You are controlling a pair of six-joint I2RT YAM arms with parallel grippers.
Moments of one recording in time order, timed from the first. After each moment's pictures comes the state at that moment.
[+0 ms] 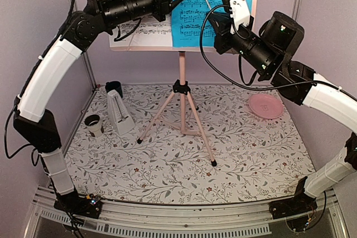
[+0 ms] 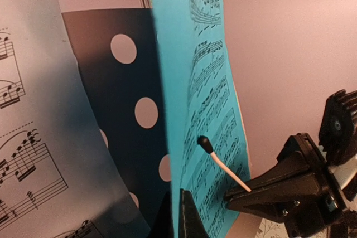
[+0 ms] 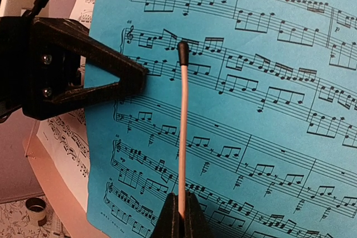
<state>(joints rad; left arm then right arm) -0.86 1.84 2.47 -0.49 0.15 0.17 0.98 1.43 1.55 0.20 0.32 -0.40</state>
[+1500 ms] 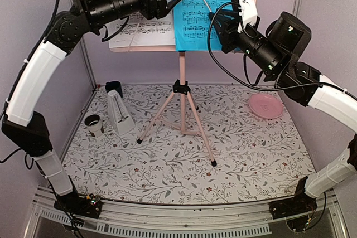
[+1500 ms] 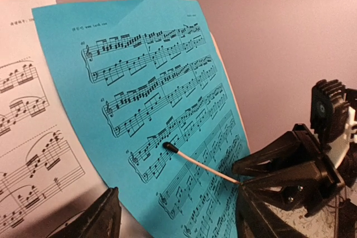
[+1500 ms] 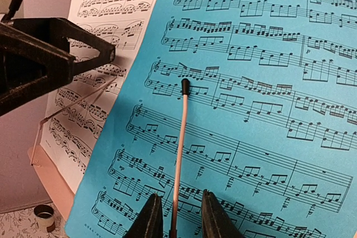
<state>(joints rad) -0.89 1.76 2.40 -0.49 0.09 0.22 0.97 1.39 1.52 0.20 0.30 -0.35</state>
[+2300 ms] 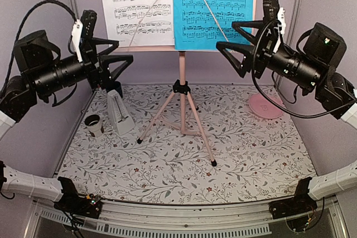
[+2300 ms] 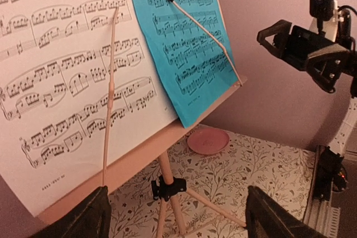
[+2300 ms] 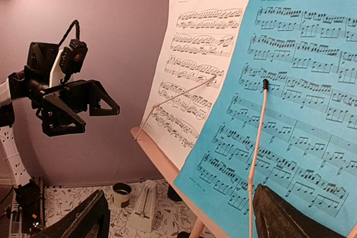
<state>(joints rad) -0.89 1.04 1.46 -0.37 0.01 0.12 0.97 1.14 1.43 -0.04 -0.05 -0.22</state>
